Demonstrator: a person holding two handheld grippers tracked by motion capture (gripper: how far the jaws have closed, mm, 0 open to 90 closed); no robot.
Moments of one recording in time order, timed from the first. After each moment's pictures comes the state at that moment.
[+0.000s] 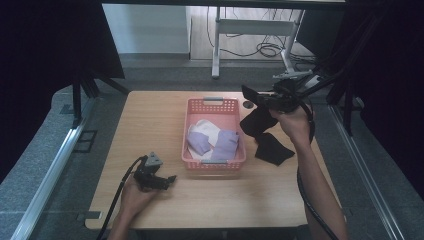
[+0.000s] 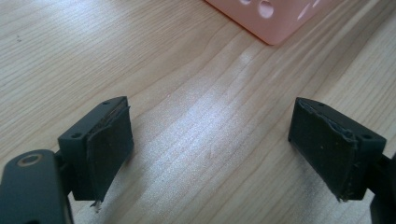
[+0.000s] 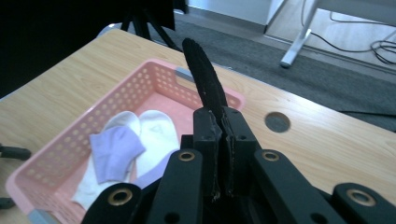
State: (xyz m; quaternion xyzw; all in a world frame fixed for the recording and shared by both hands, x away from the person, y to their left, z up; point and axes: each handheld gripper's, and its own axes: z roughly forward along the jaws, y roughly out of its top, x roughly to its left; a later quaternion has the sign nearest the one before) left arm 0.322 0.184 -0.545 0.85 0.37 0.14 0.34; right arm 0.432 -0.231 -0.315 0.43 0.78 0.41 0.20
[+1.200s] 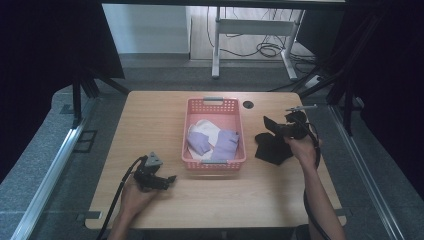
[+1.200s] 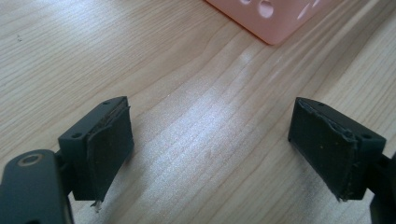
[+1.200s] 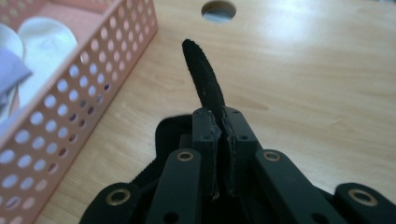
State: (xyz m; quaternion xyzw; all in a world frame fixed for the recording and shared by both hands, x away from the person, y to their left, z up) left arm 0.321 0.184 -0.545 0.85 0.37 0.14 0.34; right arm 0.444 -0.302 -0.443 0.52 0.77 0.32 0.19
